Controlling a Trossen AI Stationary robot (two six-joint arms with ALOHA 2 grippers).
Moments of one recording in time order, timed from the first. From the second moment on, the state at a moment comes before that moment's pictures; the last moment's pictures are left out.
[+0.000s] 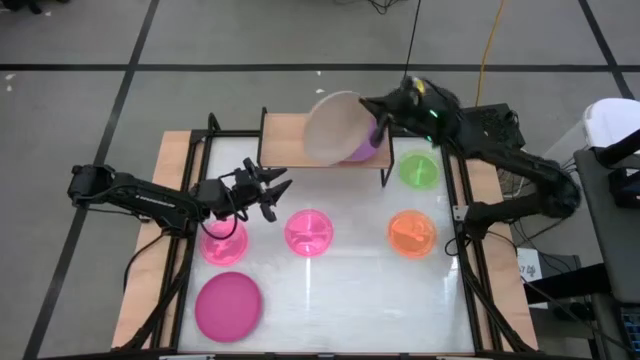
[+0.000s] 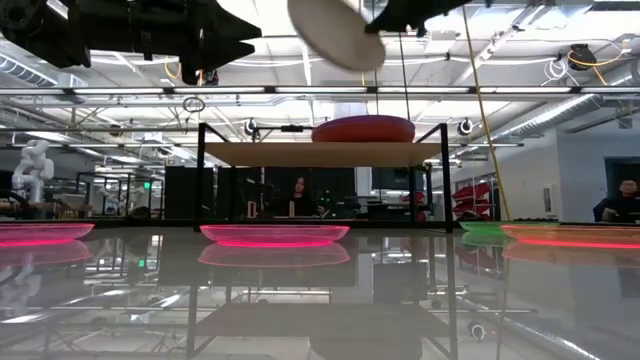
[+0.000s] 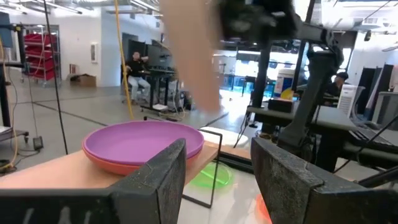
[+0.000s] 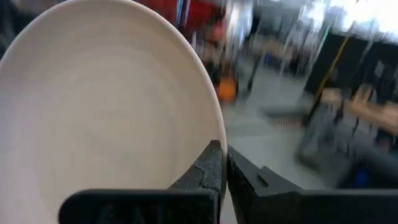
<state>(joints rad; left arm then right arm) -0.02 1.14 0.40 0.94 -0.42 -0.04 -0.52 1.25 1.19 -0.03 0.02 -0.22</state>
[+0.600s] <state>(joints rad) -0.02 1.14 0.40 0.94 -0.42 -0.06 -0.77 1.47 1.33 -0.36 0.00 -0.19</state>
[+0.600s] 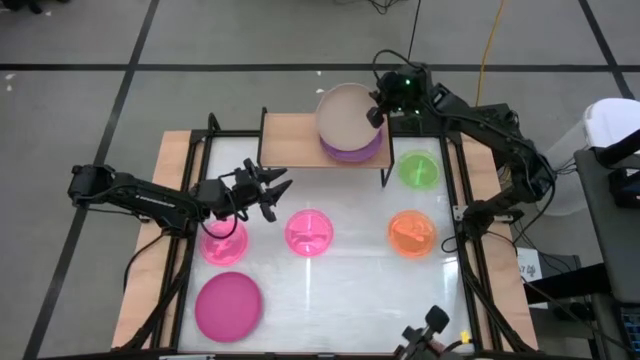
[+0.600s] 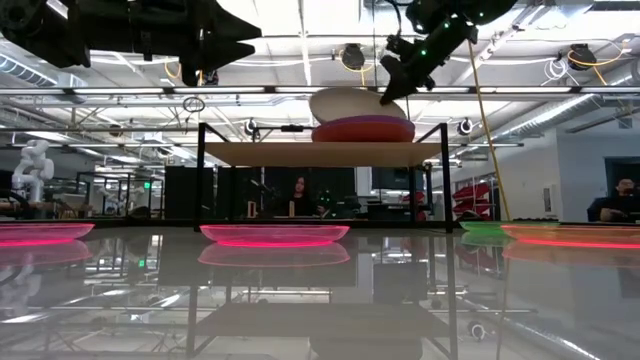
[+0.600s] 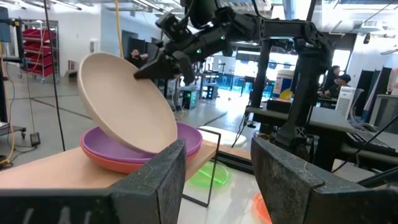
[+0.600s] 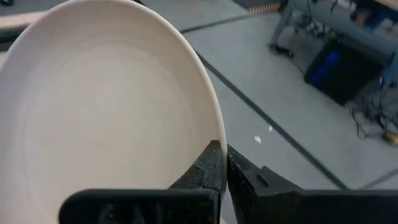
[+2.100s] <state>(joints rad) -0.09 1.20 1.00 -0.49 -0.36 -0.12 -0.29 0.72 0.54 0.11 -0.29 -0.22</state>
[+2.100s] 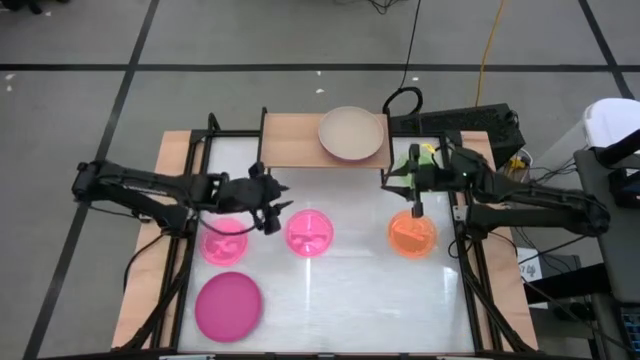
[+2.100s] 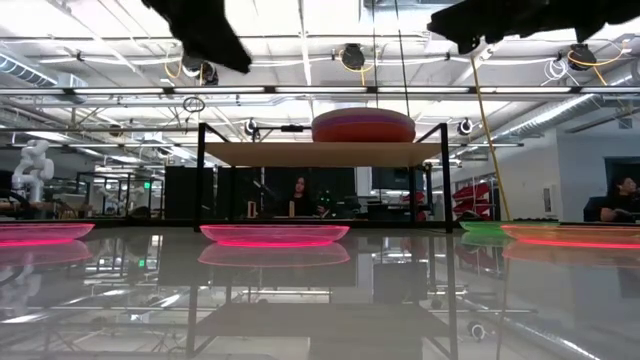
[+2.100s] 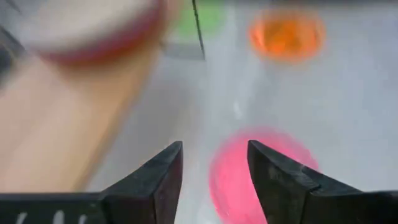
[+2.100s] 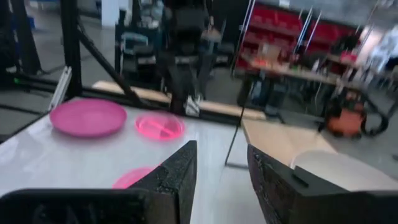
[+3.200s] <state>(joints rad) -0.38 1.29 0.70 -0.69 0.22 -0.55 -0.29 0.68 0.47 0.20 -0.29 -0.22</state>
